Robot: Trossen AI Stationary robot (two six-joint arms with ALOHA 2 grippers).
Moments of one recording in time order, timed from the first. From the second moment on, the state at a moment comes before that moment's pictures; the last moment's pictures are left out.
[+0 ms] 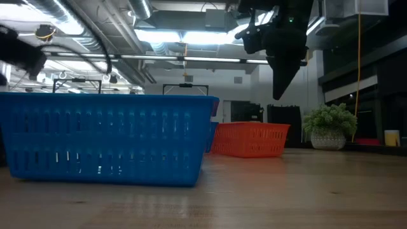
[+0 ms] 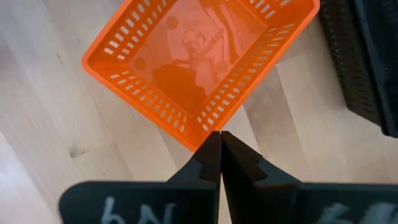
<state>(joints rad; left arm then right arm) -0.70 1.32 0.70 -0.83 -0.07 -1.30 0.04 1.66 1.29 -1.01 0.18 0.41</state>
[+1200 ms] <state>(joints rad) 0.38 1.81 1.66 -0.67 0.10 0.28 0.10 1.39 1.51 -1.54 0.47 0.73</state>
